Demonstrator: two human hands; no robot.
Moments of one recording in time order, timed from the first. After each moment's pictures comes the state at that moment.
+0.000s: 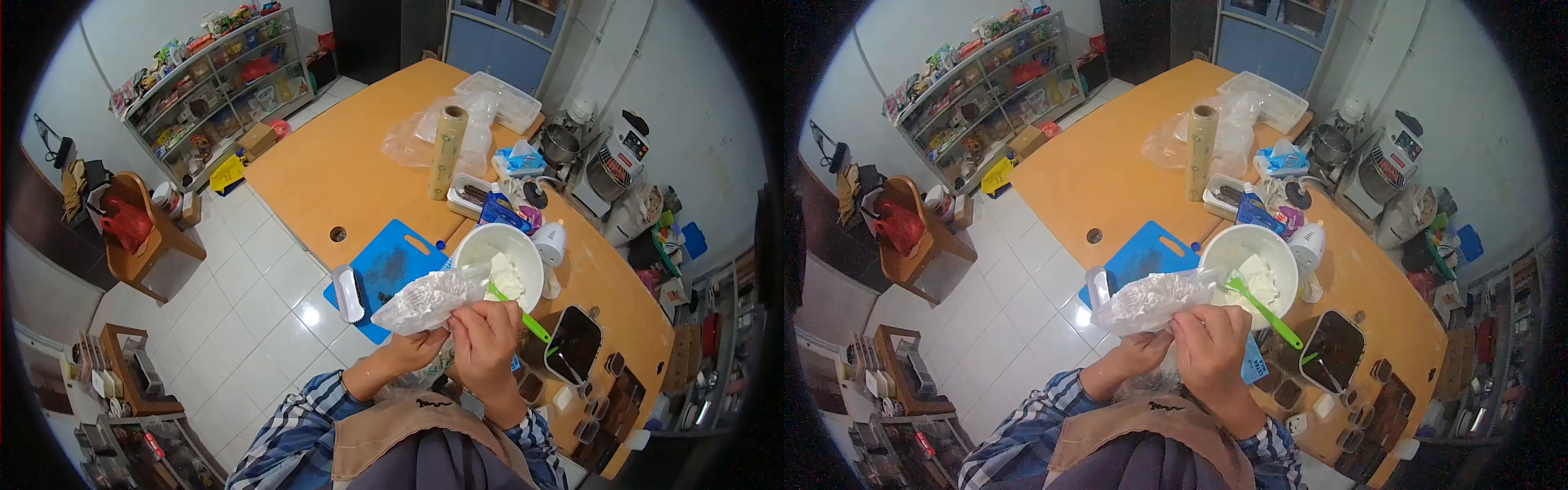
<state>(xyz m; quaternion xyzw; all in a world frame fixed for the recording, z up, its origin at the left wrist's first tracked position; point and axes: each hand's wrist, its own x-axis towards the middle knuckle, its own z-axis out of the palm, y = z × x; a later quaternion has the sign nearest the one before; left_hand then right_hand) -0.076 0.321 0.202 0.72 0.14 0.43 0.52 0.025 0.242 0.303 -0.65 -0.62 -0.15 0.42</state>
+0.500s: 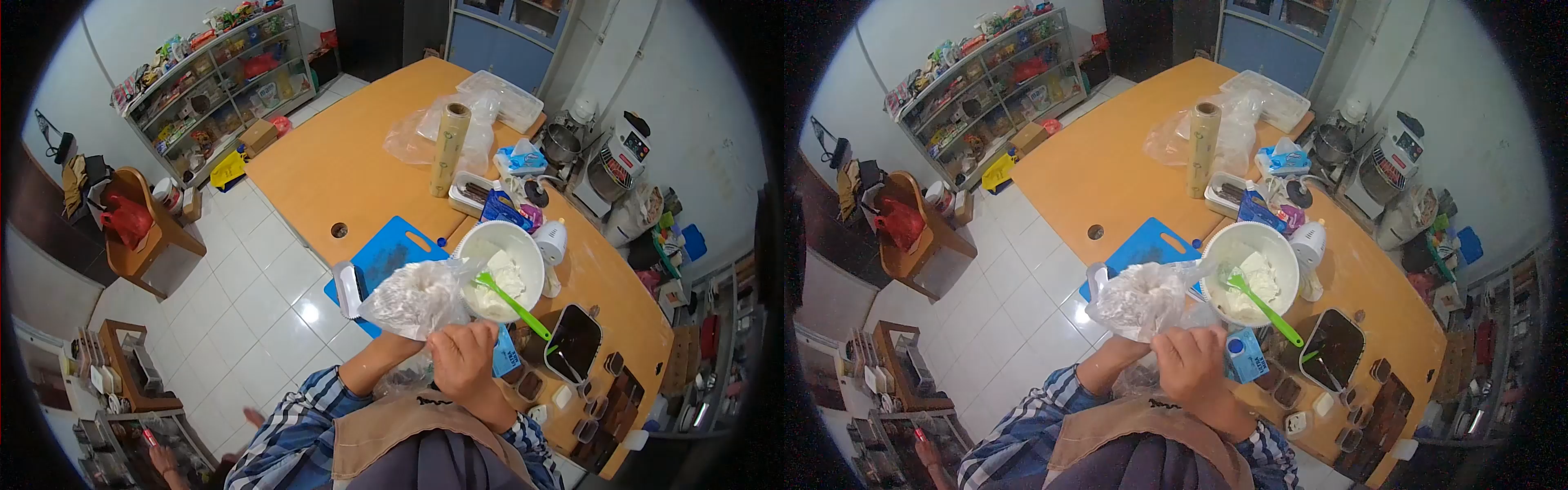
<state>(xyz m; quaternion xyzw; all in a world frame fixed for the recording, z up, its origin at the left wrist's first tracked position) -0.076 0.349 0.212 0.82 0.14 0.44 0.35 0.003 0.230 0.280 -0.62 -0.68 -0.13 0.37</state>
